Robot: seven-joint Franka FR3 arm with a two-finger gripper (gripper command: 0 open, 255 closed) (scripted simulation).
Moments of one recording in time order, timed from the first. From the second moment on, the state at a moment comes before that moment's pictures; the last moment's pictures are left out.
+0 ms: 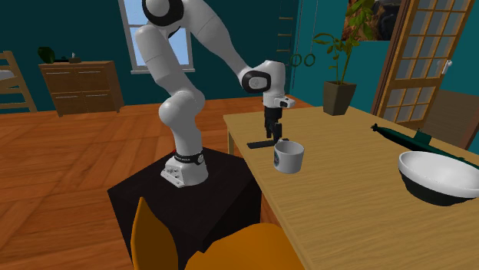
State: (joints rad) arm 0.29 -0.40 0.40 -2.80 0.11 2.44 -0.11
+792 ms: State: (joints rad) arm 0.29 -0.42 0.39 -2.79 0.11 2.42 -0.12
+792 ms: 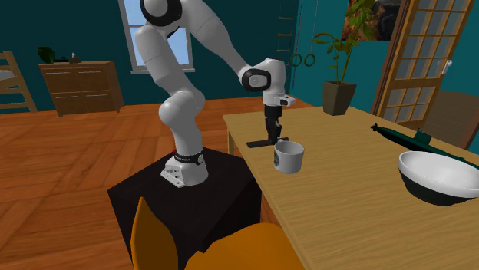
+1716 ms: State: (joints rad) arm 0.31 -0.56 0.35 -2.70 0.12 2.18 -0.15
